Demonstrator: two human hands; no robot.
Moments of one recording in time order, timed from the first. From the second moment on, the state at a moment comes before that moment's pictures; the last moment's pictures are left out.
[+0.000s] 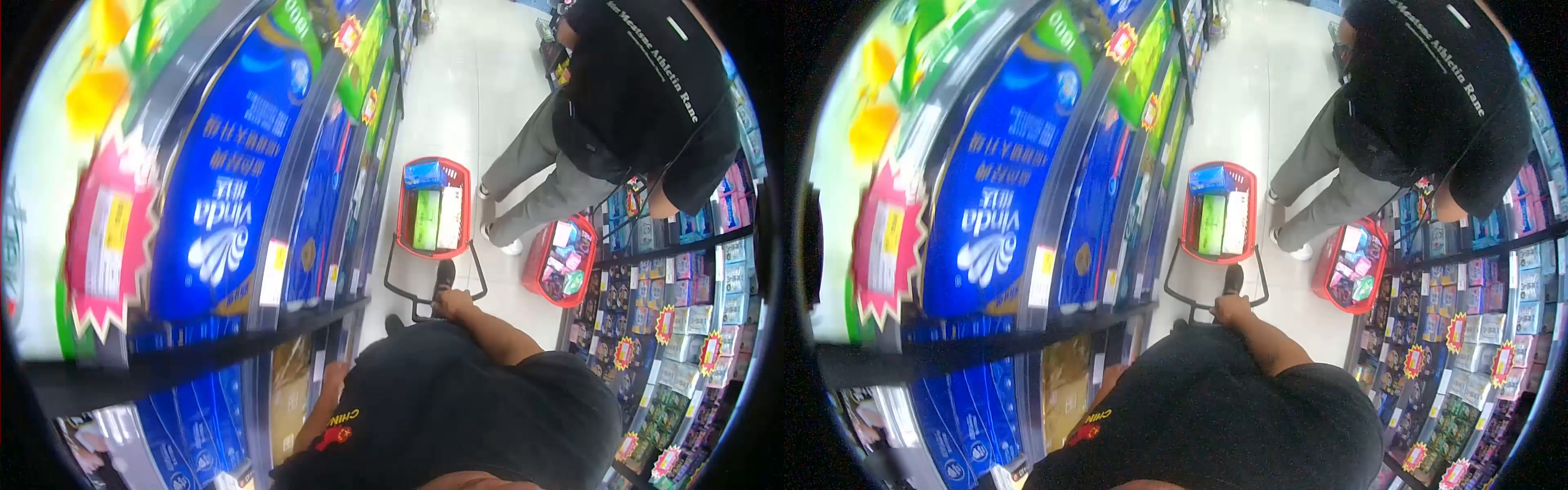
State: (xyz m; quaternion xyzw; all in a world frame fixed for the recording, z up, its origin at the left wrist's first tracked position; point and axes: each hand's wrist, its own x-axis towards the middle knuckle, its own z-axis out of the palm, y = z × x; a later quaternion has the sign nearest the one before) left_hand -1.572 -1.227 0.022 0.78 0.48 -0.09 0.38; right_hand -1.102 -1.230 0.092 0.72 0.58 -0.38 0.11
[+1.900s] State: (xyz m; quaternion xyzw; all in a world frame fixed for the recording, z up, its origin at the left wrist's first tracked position) left_hand -1.121 -0.725 0.020 0.70 0.55 -0.07 0.46; right_hand -0.698 -0.635 0.066 0.69 0.58 -0.43 0.02
